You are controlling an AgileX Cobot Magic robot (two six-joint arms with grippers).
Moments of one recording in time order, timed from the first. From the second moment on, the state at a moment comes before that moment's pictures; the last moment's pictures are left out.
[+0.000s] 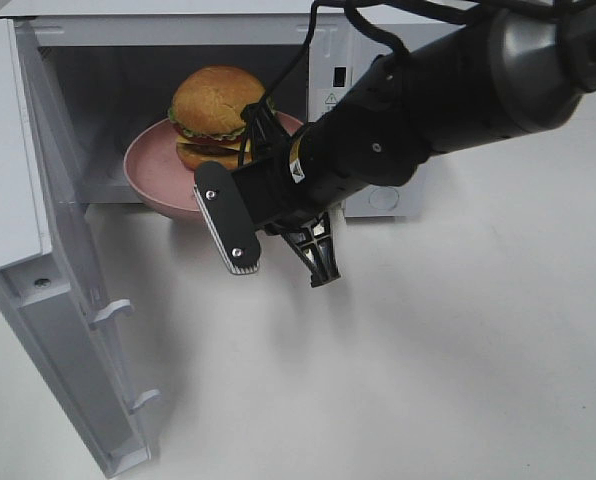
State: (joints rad) left arm 0.04 0.00 -0.52 -0.06 1.09 -0.02; right arm 0.74 1.92 -1.17 -0.33 0.15 -1.09
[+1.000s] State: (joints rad) left arm 0.04 0.00 -0.52 -0.06 1.09 -0.02; right arm 0.74 1.50 -0.73 -0.35 0.05 -1.07
